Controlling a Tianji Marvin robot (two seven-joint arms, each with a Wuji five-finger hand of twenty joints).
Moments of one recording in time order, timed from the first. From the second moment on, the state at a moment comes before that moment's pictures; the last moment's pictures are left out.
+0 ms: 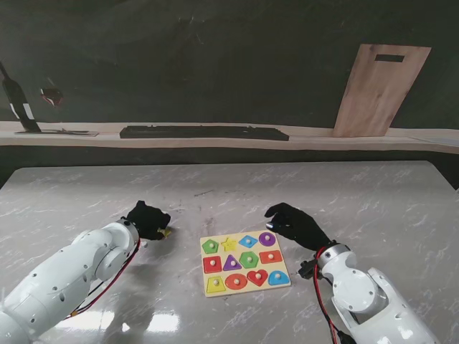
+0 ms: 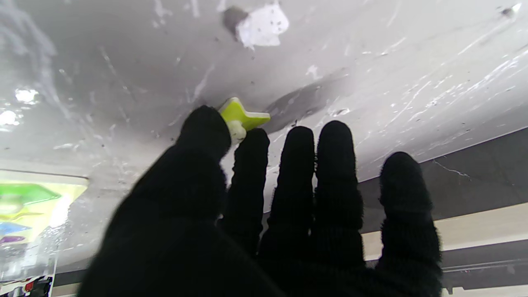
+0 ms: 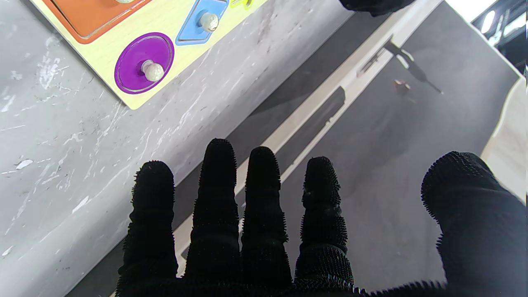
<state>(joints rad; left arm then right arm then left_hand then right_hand) 1.10 -1.01 -0.79 -1.13 1.09 -0.06 -0.02 -1.53 -1.13 1.26 -1.44 -0.30 -0.21 0.00 0.95 -0.41 0.42 -0.17 0.60 0.11 0.87 0.38 0.78 0.19 0.60 0.54 0.71 0.18 0.84 0.72 0.27 0.46 1.27 0.70 0.19 -0.39 0.68 -0.08 0.33 -0.17 0.86 0.52 0.57 0.01 0.82 0.41 0.64 0.05 0.54 0.49 0.22 0.26 1.00 0.46</state>
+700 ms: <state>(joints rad) 1.08 -1.02 -0.76 -1.11 1.06 -0.05 -0.01 -1.53 -1.13 1.26 -1.44 -0.30 -0.21 0.00 1.00 -0.40 0.39 -0.17 0.65 0.12 0.93 0.37 0.89 0.19 0.62 0.63 0.75 0.18 0.88 0.71 0.30 0.46 1.28 0.70 0.19 -0.39 0.67 -0.08 0.33 -0.17 0.86 0.52 0.57 0.01 0.82 0.41 0.64 0.05 0.55 0.49 0.22 0.26 1.00 0.46</state>
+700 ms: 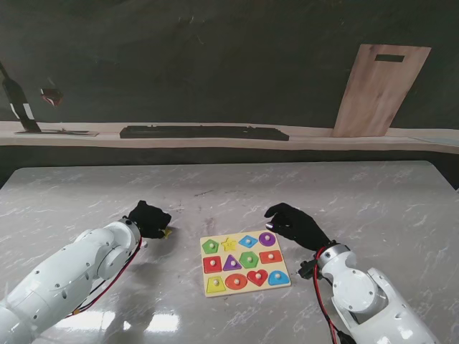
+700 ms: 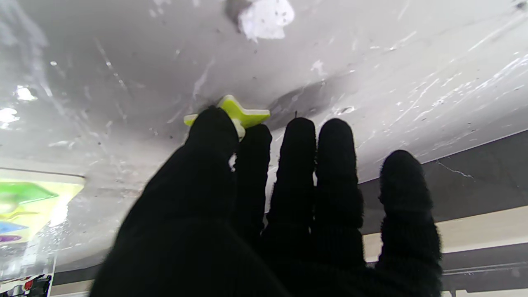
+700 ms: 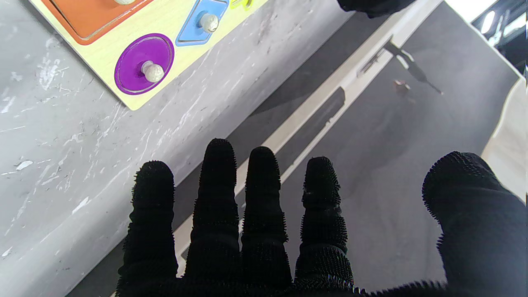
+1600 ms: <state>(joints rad) 1.10 -1.03 -0.80 -1.12 1.04 -0.11 0.03 -1.53 -1.13 1.26 -1.44 -0.30 -0.21 0.00 0.80 -0.56 0.84 -0.18 0.68 0.09 1.06 0.37 0.96 0.18 0.72 0.79 0.80 0.18 0.97 0.72 0.34 0.46 1.32 0.70 0.19 -0.39 0.67 -0.08 0.33 -0.17 0.86 0.52 0.57 0.01 0.82 0.41 0.64 0.05 0.55 0.49 0.22 0.26 1.00 0.46</state>
